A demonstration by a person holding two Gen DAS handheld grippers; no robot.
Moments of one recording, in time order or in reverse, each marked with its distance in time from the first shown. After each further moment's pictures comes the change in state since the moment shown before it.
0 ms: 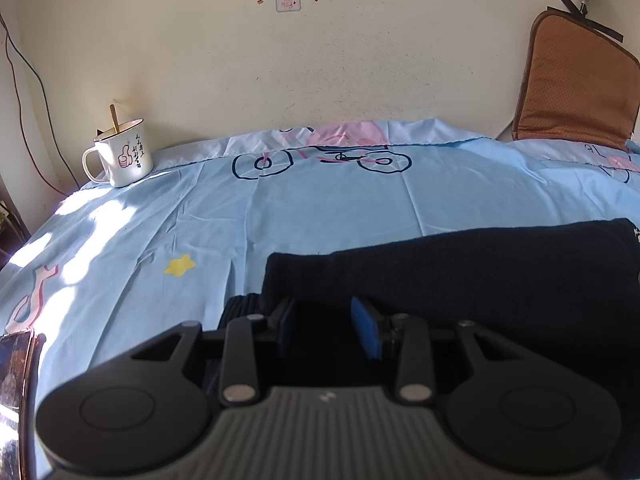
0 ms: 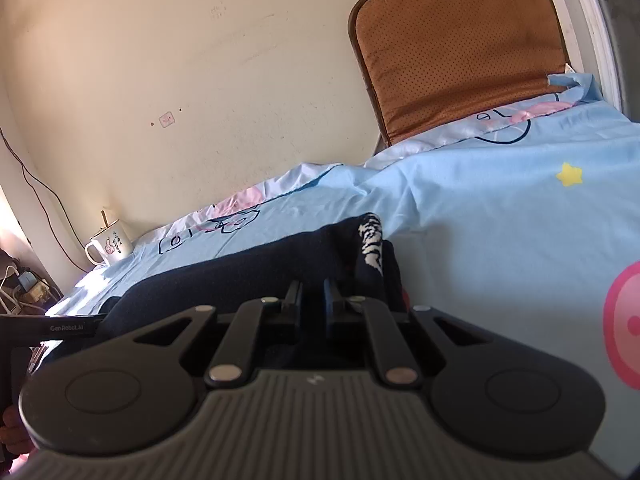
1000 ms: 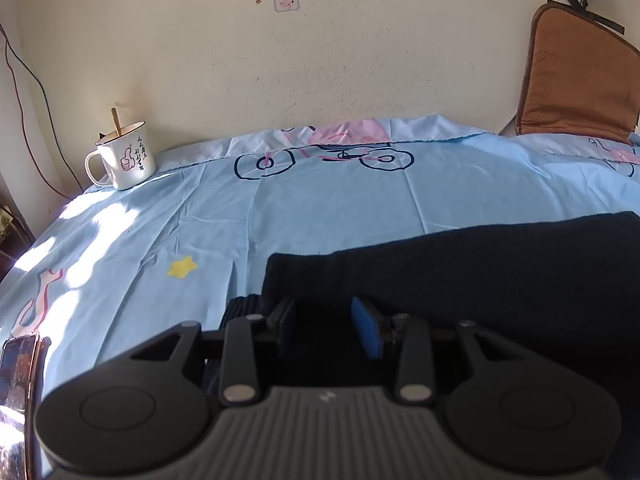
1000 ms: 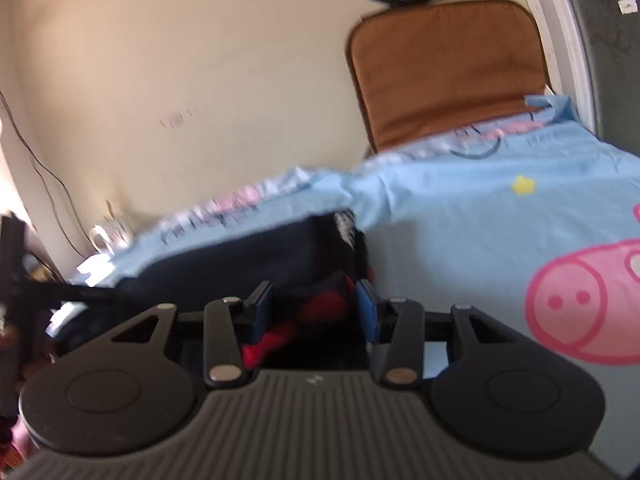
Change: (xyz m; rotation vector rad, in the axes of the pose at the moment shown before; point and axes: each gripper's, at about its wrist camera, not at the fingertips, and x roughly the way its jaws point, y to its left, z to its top) left arm 0.002 -0.003 -0.001 0.013 0.005 0.019; right arm -0.037 -0.014 -0.018 -0.050 0.073 -0.069
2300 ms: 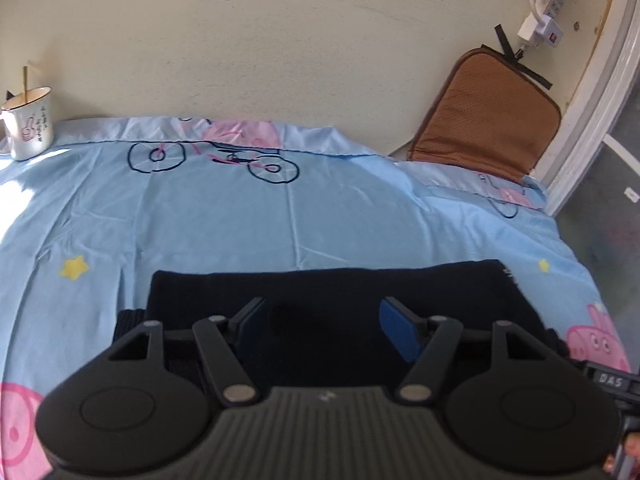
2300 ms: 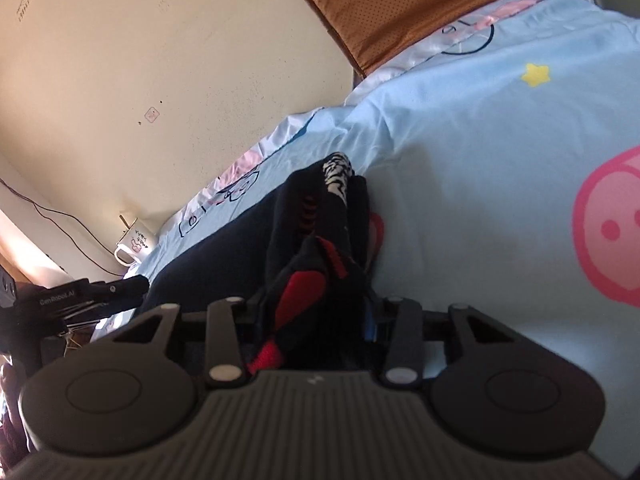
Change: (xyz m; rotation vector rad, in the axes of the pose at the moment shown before) left arm -0.020 0.011 0.041 -0.114 0.073 -0.451; right arm 0.019 -0.017 0.020 0.319 0.128 0.179
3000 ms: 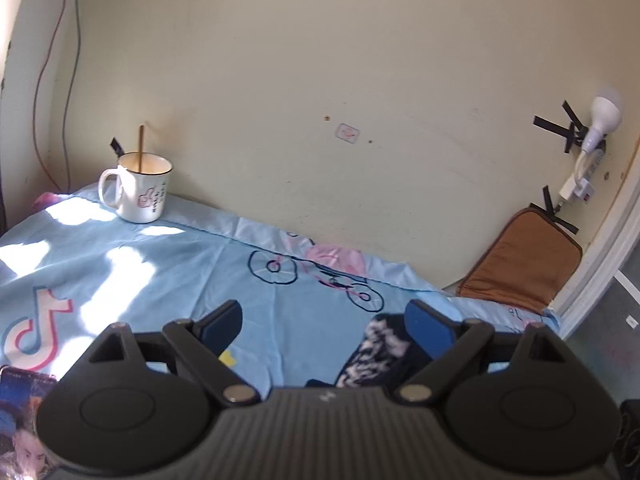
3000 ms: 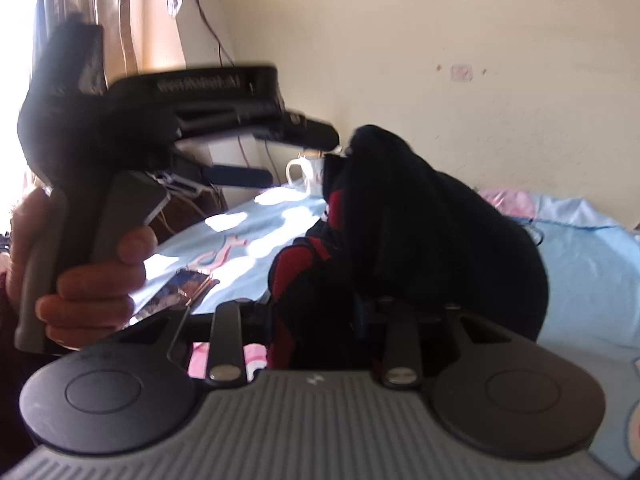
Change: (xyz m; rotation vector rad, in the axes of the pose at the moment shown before) left arm -0.109 0.113 0.026 -0.192 -0.298 0.091; right arm 0.113 0.241 -0.069 -0.724 0.165 0.239
